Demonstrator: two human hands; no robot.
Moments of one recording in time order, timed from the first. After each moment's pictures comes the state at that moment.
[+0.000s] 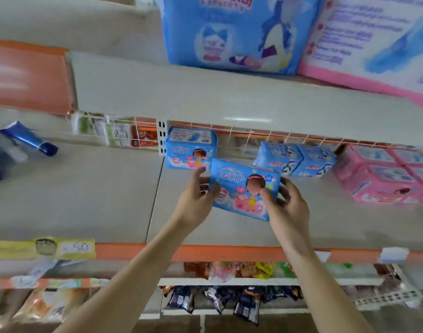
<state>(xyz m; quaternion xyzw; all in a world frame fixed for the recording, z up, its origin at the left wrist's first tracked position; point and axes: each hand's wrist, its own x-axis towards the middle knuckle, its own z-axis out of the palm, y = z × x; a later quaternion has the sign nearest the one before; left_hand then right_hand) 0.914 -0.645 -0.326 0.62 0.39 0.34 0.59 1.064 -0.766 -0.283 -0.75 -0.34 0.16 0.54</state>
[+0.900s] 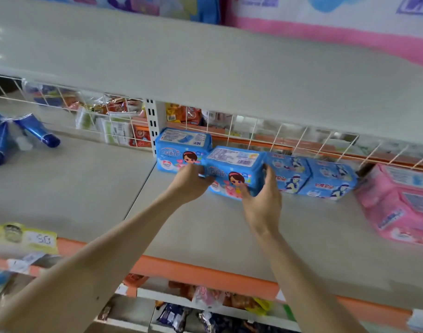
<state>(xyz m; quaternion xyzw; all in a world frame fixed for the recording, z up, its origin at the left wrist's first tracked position) 0.986 -0.574 -0.338 0.73 0.55 0.21 0.34 1.131 -0.681 -0.343 -0.73 -0.46 0.05 0.50</state>
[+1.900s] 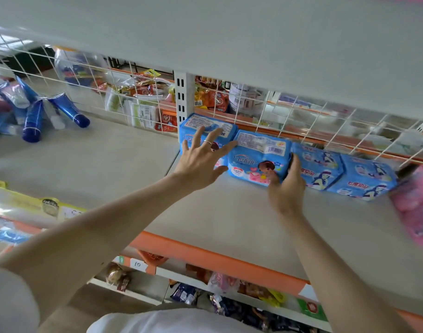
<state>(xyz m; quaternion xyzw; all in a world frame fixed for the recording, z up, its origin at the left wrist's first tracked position) 0.940 -0.562 -0.336 0.88 0.45 0.14 -0.03 1.146 -0.649 -0.360 -0.73 -0.47 0.09 0.48</state>
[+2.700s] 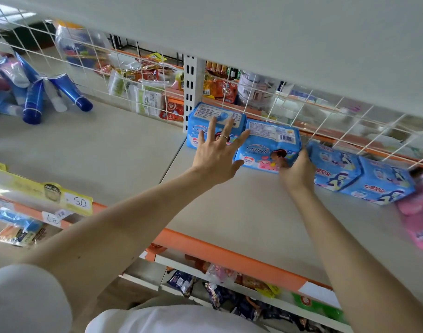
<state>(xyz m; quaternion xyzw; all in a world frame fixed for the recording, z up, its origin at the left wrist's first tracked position) 0.969 -0.562 -0.343 0.86 0.50 0.11 -0.02 1.168 -0.614 -0.346 -0.79 -0.47 0.12 0.39</state>
